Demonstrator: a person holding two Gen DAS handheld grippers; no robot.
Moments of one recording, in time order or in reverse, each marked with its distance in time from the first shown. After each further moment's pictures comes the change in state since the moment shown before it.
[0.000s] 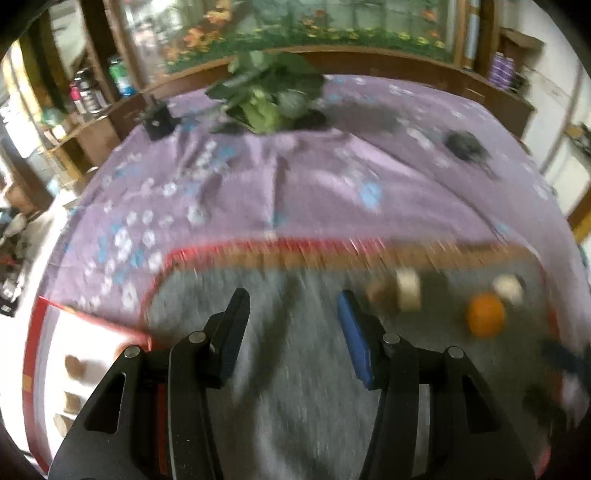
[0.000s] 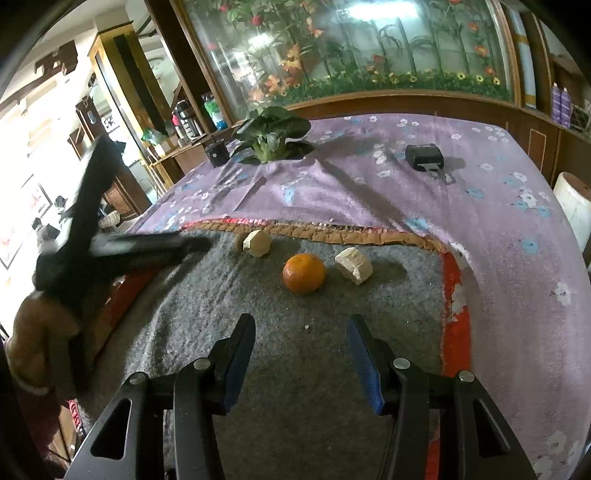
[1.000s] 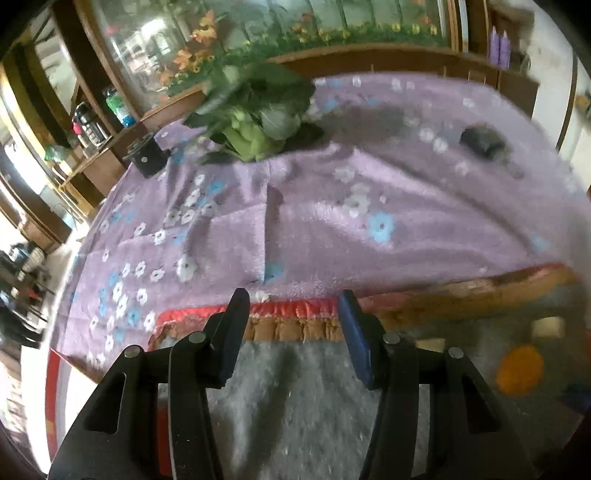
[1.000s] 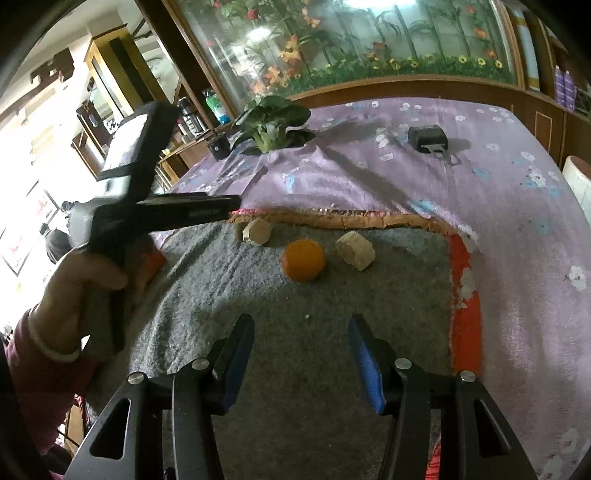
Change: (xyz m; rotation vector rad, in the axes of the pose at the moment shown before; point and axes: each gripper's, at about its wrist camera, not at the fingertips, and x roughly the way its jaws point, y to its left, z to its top) left arm 0.037 -0.027 0.020 0.140 -0.020 0.098; right arm 0.007 -0.008 -0.004 0.028 0.045 0.044
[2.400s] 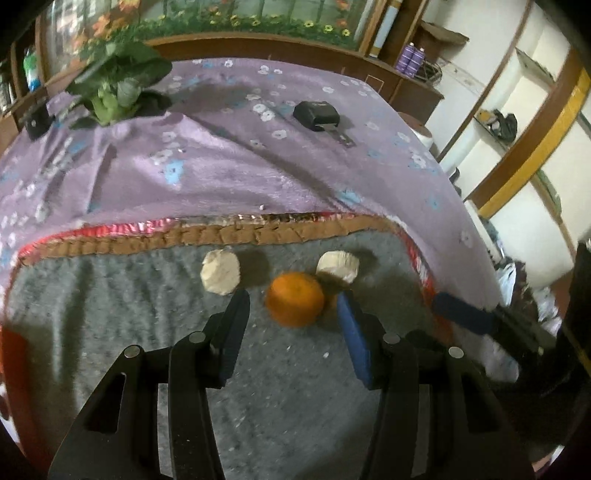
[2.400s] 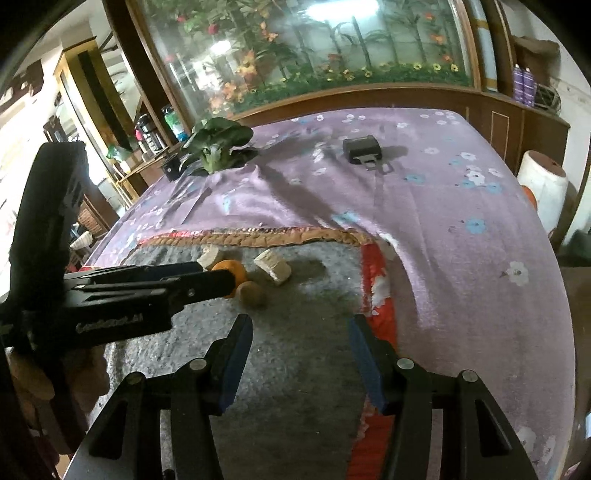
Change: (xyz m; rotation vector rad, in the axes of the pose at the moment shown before) left arm -0.057 -0.065 -0.032 -0.064 0.053 -0.555; right arm -0.021 -0.036 0.002 0.071 -0.055 -0.156
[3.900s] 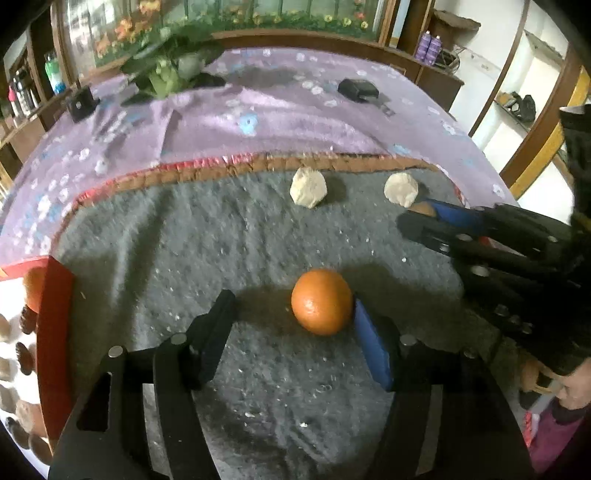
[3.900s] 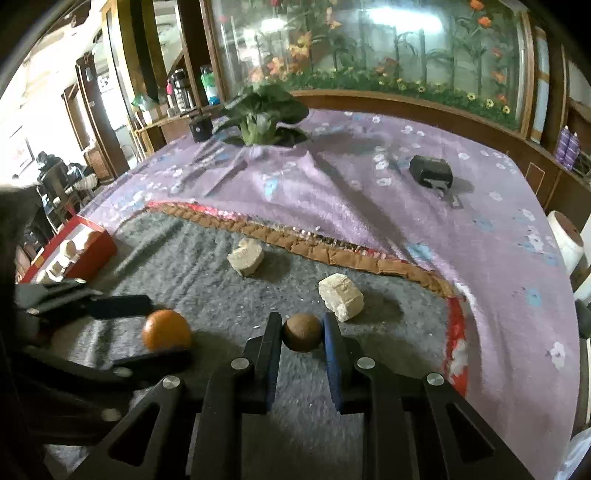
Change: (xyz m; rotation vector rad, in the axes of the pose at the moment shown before) left arm -0.028 0.037 -0.057 0.047 -0.007 0.144; right arm 0.045 0.059 0.018 -0.244 0.029 -0.030
